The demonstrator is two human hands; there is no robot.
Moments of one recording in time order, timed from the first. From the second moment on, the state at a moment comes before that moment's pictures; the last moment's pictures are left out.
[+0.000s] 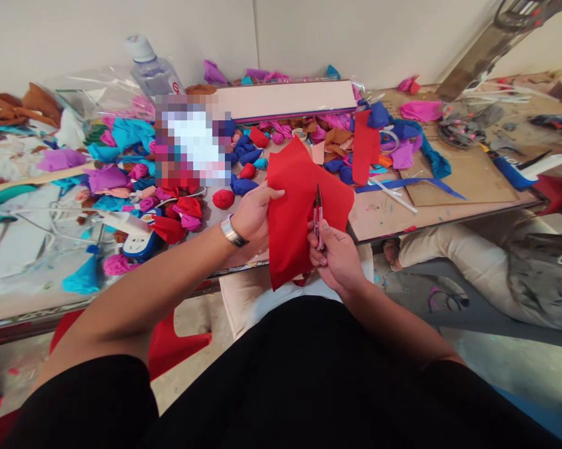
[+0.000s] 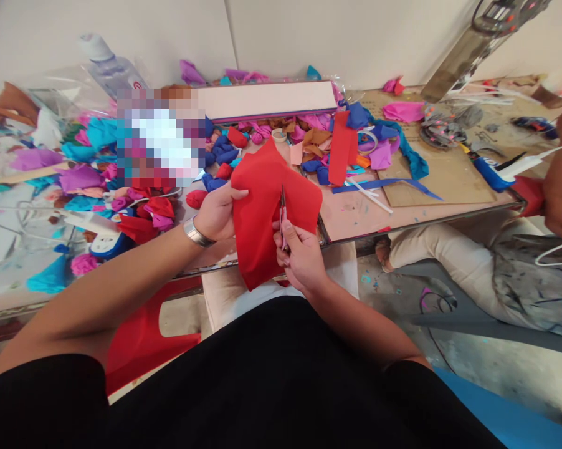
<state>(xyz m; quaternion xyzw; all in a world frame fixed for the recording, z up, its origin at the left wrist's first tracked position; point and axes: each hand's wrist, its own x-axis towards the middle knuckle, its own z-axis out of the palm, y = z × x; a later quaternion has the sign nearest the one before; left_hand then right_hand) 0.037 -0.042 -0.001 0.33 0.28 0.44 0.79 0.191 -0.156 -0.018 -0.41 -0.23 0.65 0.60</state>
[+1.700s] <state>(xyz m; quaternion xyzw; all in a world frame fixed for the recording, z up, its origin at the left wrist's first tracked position) 0.037 -0.038 -0.006 0.33 0.30 0.49 0.75 0.190 -0.172 -0.020 -0.39 -0.23 0.69 0.56</state>
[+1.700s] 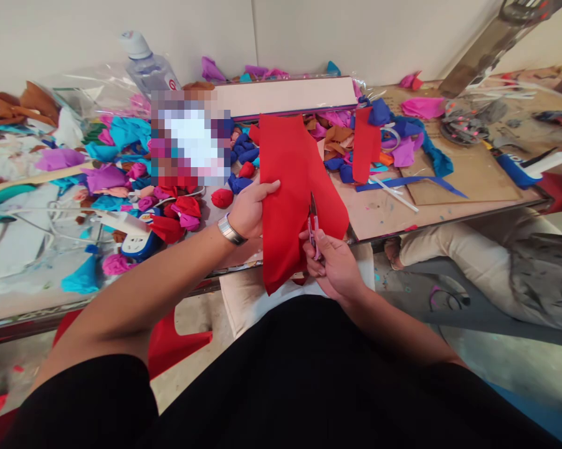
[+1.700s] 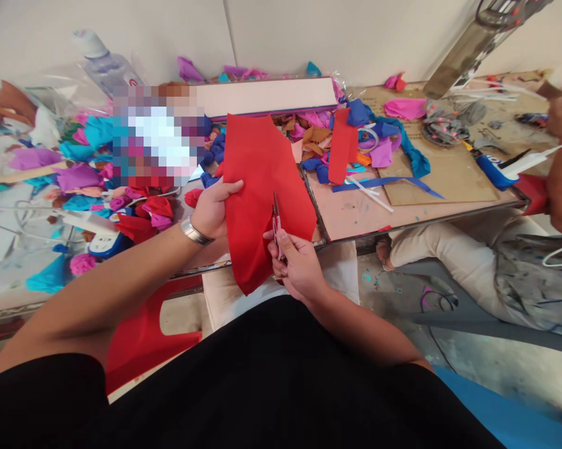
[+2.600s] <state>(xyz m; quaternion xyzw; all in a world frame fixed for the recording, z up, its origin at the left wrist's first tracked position) 0.041 -0.041 -0.002 0.32 0.31 0.53 0.72 0.177 -0.171 -0.020 -0.40 -0.24 0.67 0.58</state>
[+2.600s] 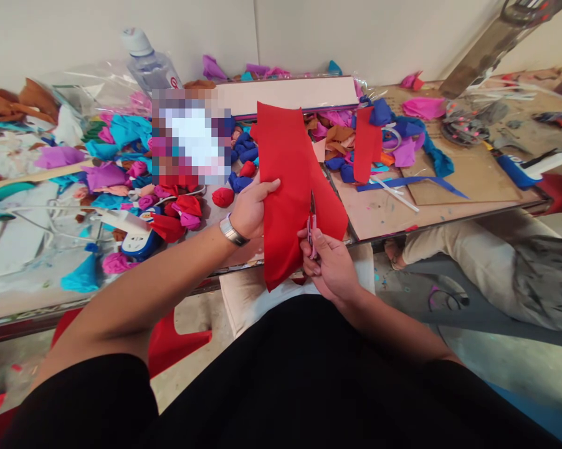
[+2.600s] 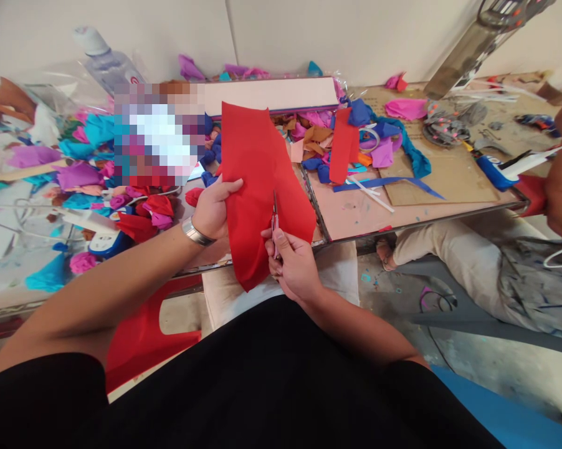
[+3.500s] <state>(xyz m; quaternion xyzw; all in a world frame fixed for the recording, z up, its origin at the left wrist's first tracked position) 0.039 -0.042 -0.001 0.33 0.31 0.52 0.72 0.180 -0.170 -0.021 -0.39 -0.23 0.67 0.58</state>
